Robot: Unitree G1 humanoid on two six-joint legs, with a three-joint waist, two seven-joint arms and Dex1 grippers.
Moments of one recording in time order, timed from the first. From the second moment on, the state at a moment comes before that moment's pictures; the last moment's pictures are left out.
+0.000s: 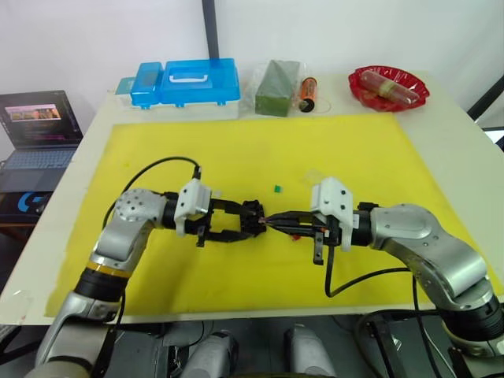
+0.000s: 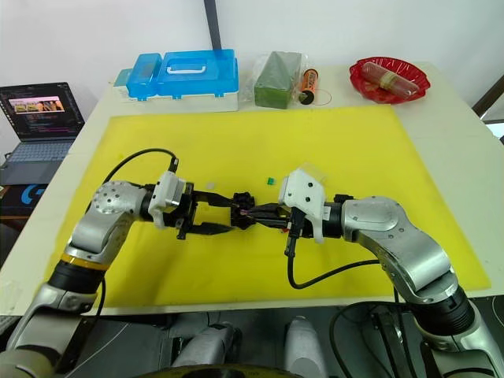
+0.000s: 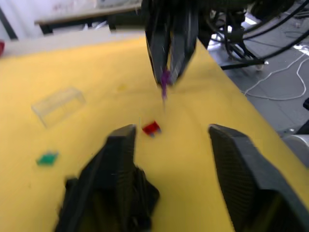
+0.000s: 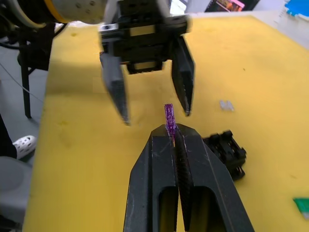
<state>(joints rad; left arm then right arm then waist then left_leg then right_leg) -0.41 0.56 -0.14 -0.01 -0.42 0.09 -1.36 -0.36 -0.73 0.13 -0.58 0.52 0.67 0.86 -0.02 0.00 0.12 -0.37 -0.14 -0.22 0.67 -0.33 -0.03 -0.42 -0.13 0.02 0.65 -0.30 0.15</state>
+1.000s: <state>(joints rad) -0.17 0.46 -0.15 -0.17 -0.35 0.14 -0.97 -0.59 -0.66 0.38 -0.31 0.29 0.61 0.96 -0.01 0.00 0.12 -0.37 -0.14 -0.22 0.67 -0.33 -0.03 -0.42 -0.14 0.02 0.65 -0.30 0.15</state>
